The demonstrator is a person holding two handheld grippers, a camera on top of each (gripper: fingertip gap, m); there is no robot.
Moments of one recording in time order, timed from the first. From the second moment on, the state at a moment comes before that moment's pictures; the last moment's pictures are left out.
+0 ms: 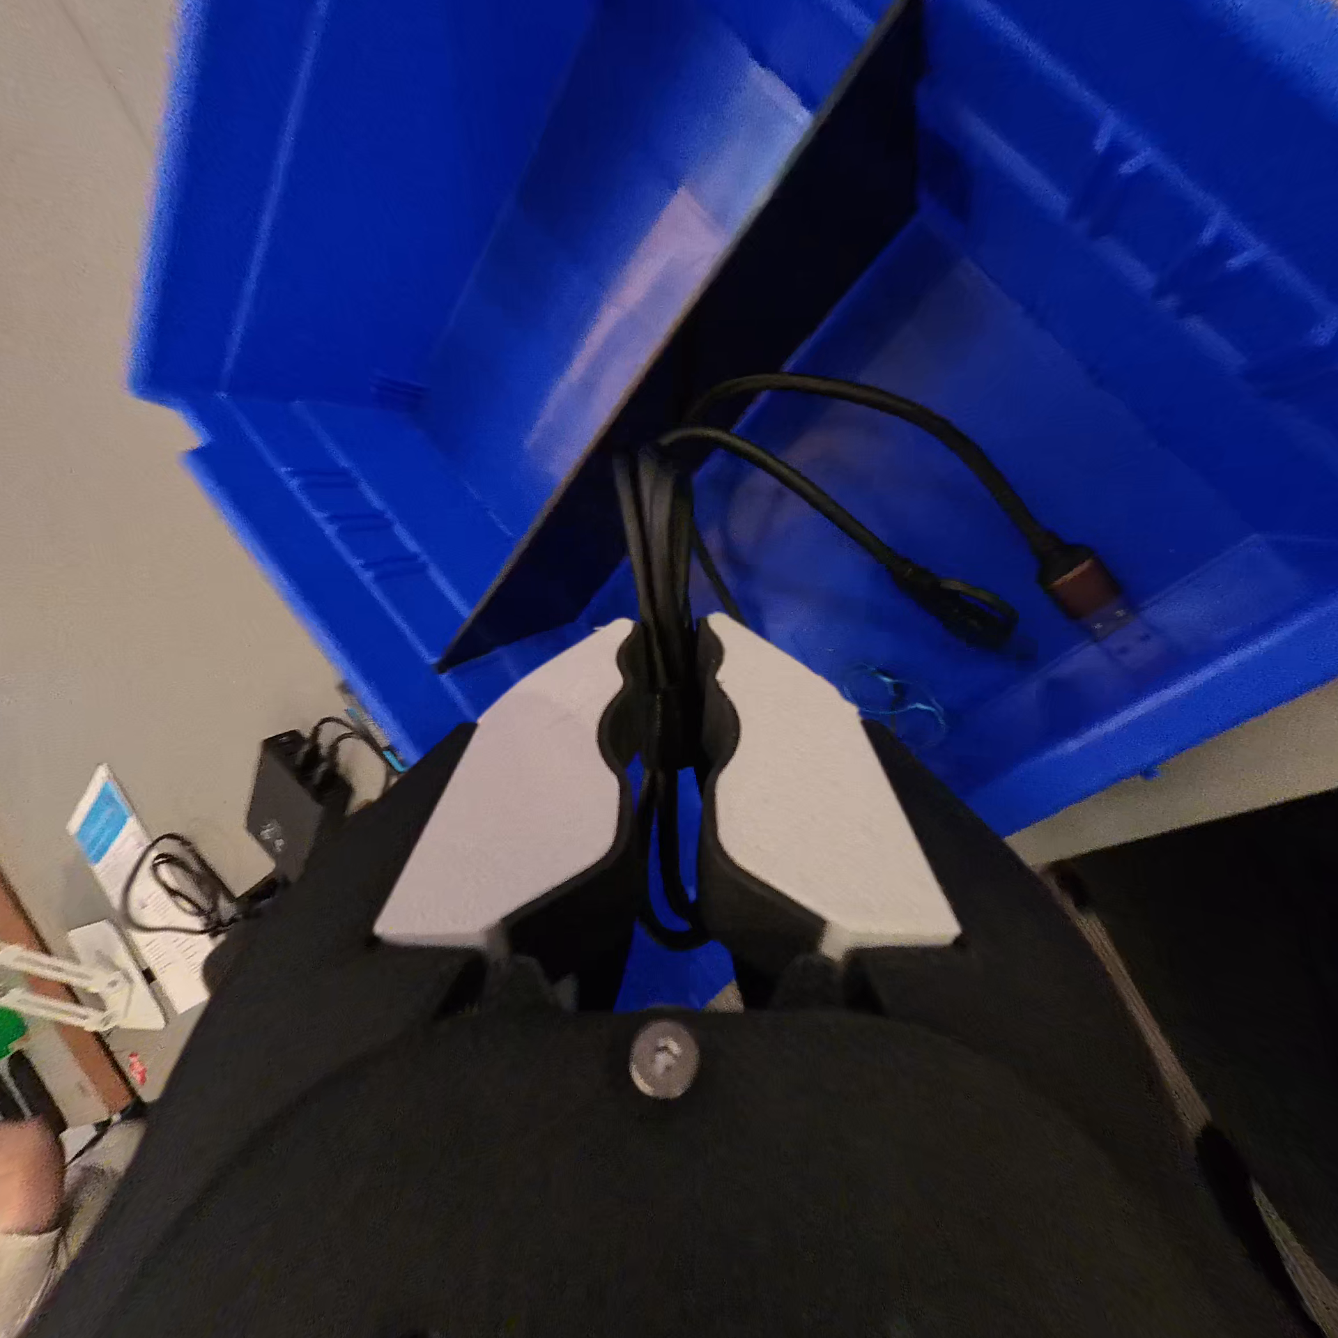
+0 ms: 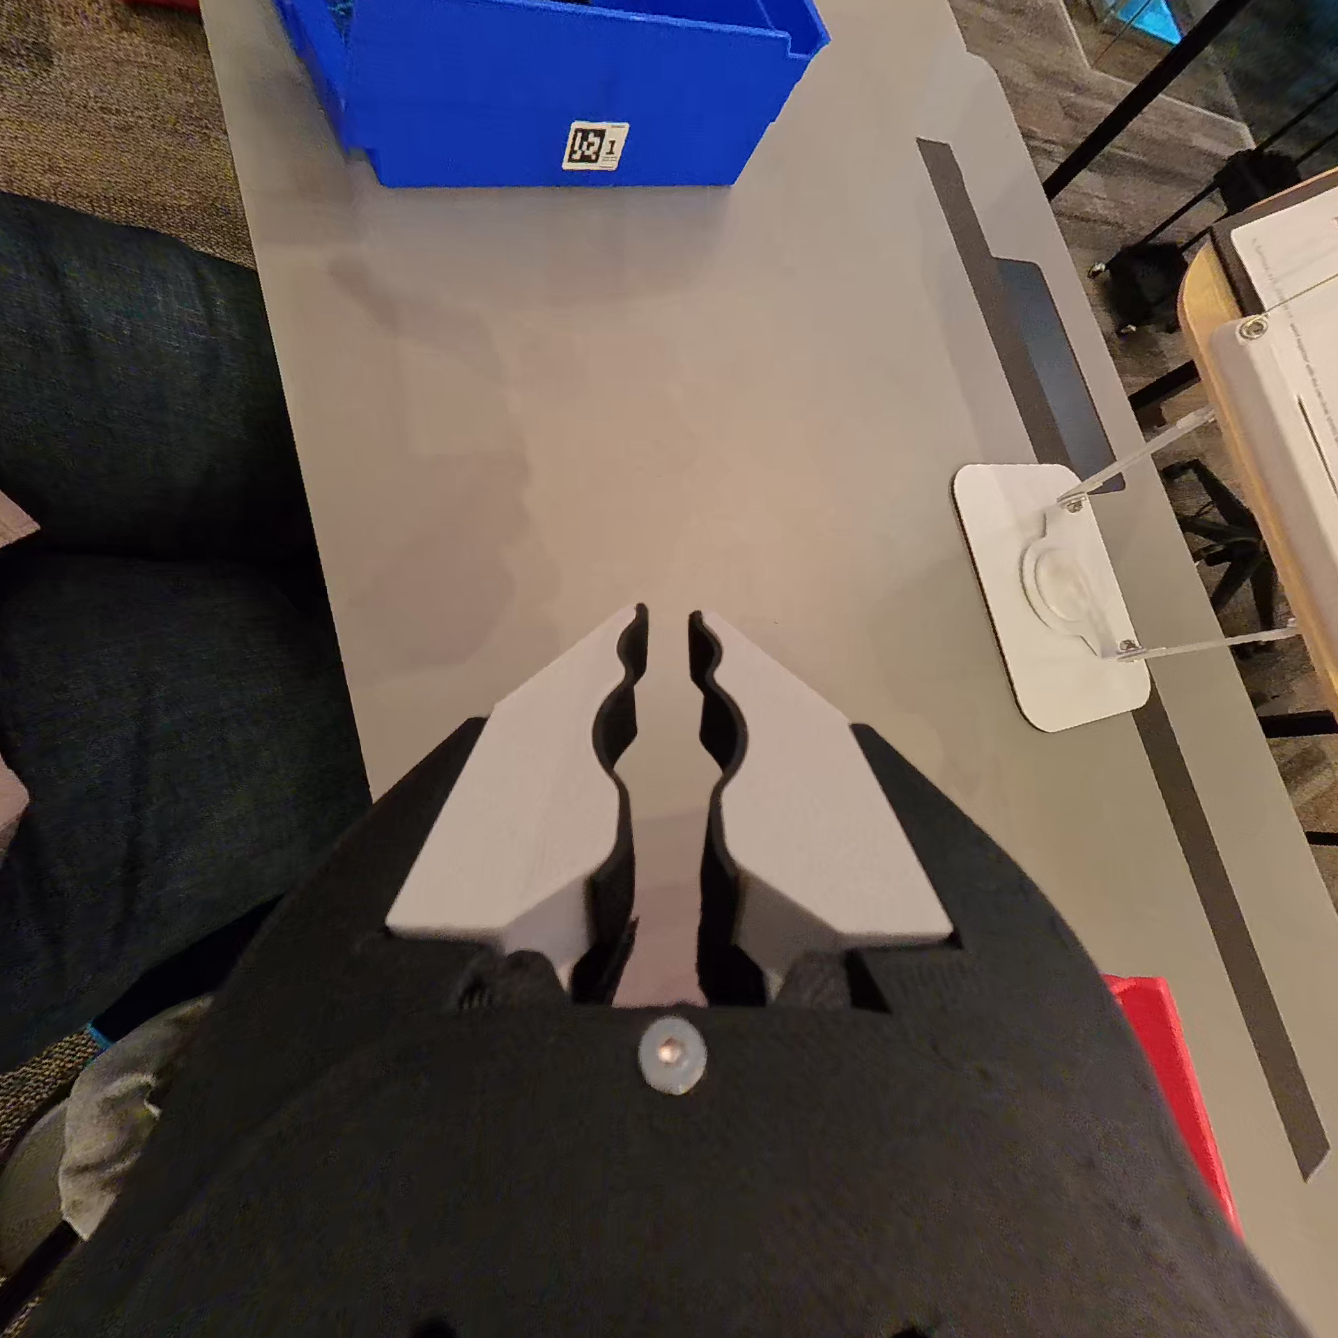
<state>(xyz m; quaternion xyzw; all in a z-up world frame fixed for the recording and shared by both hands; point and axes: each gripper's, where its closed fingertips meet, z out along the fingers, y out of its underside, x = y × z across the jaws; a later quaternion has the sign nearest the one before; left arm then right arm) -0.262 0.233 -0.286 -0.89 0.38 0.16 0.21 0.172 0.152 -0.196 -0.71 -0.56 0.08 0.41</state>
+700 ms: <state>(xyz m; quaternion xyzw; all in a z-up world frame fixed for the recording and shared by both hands) -0.335 0.216 -0.261 -0.92 0.22 0.13 0.31 0.472 0.140 -0.198 -0.88 -0.20 -0.05 0.43</state>
